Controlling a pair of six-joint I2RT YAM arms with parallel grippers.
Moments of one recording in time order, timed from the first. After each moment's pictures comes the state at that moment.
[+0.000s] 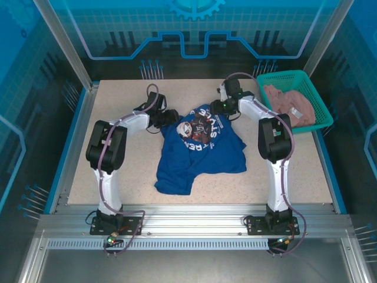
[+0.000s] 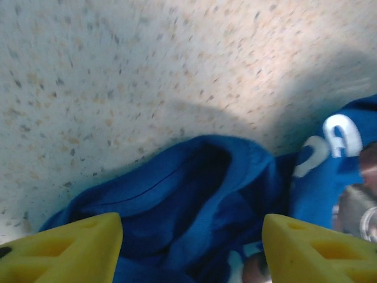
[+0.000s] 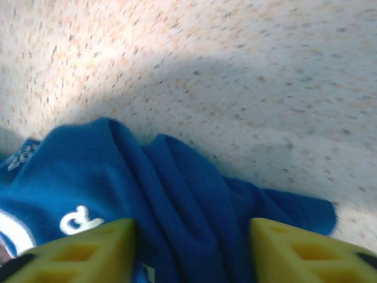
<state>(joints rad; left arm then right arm) -0.25 2.05 1.39 -0.27 0.19 -0.58 0.26 2.26 1.81 -0.56 -0.22 0.20</state>
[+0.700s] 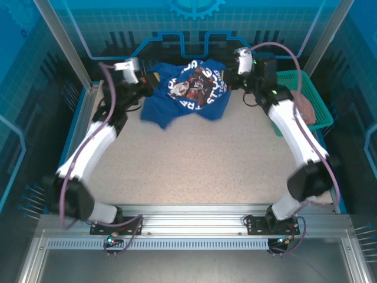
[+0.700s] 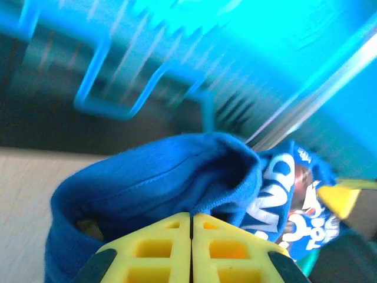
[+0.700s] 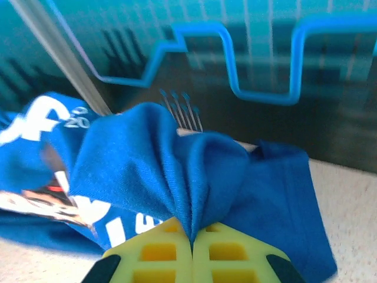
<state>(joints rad) -0.17 1.35 1.21 0.13 0.39 -0.59 0.26 1.54 1.61 -0.38 -0.34 0.14</state>
